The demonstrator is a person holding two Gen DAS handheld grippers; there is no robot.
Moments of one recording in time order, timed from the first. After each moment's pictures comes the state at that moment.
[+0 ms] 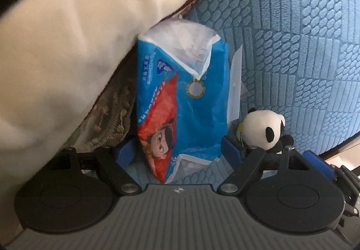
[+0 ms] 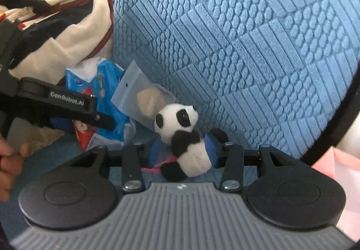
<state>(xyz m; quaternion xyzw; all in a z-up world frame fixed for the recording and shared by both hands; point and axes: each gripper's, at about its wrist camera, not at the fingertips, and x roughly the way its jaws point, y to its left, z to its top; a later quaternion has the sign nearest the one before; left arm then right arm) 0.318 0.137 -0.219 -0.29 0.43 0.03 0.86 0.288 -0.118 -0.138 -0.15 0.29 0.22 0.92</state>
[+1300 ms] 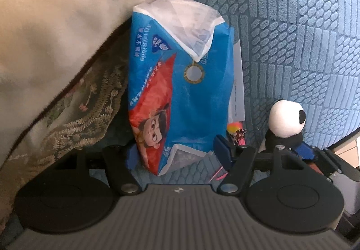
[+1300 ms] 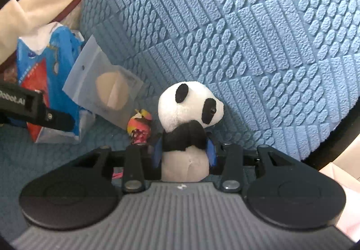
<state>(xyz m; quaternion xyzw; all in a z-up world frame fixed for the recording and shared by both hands) 0.296 0.119 -0.244 -0.31 0.42 0.02 0.85 0.331 -0.115 -0.160 -0.22 0.29 0.15 0.92</state>
